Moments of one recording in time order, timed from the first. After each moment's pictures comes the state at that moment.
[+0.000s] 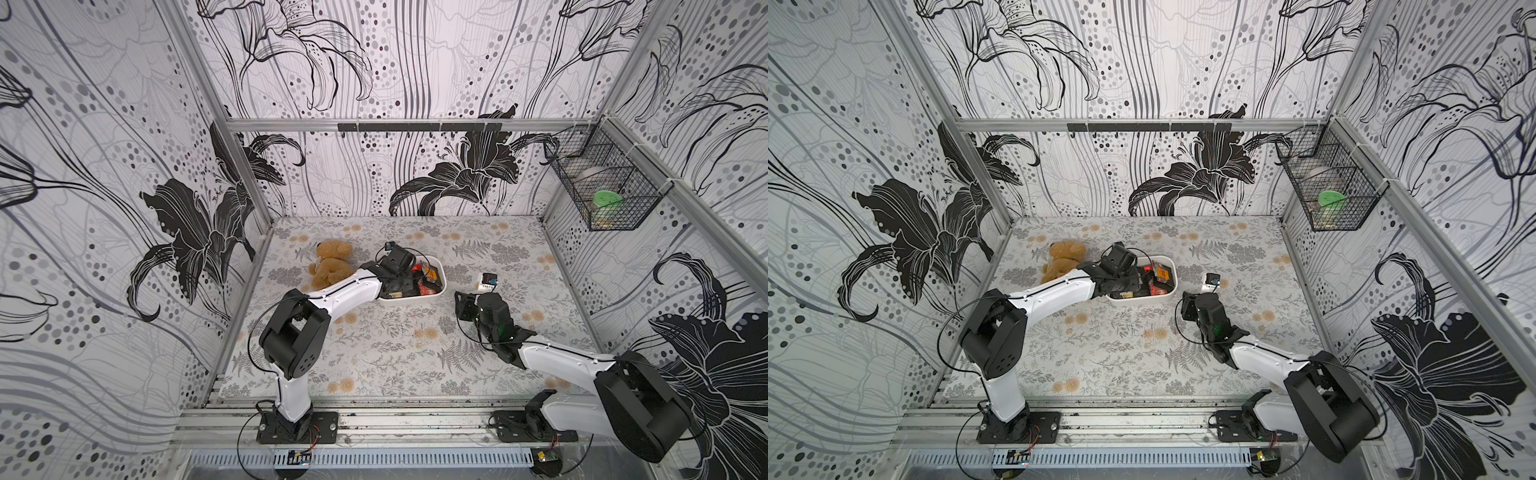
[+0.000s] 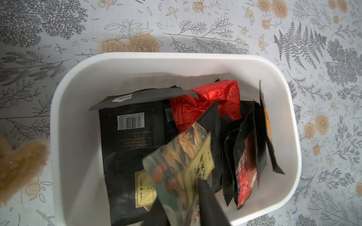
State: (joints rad) left arm -0.62 1.84 1.35 -0.47 -0.19 -0.72; right arm 0.58 1.26 0.42 0.38 0.28 0.56
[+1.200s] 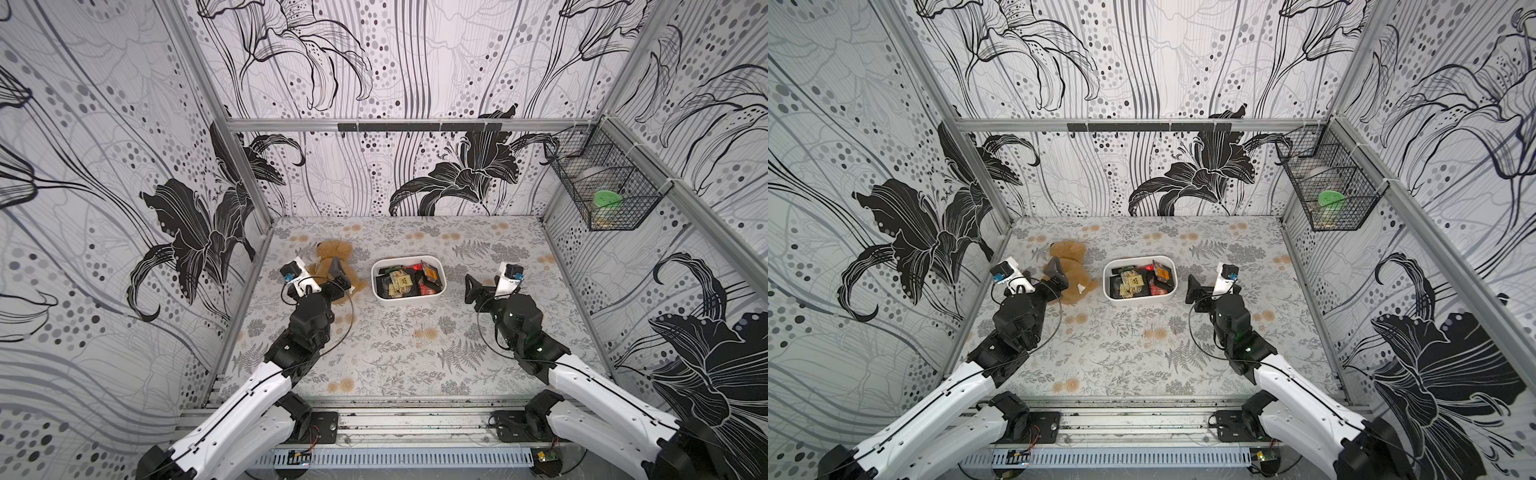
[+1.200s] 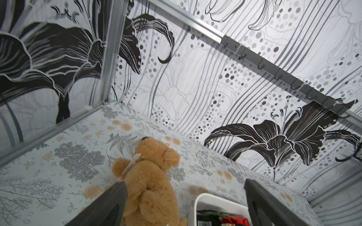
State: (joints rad) left arm -0.52 0.79 0.53 0.20 -0.71 -0.50; right arm 0.57 0.87 0.47 0.24 0.41 0.34
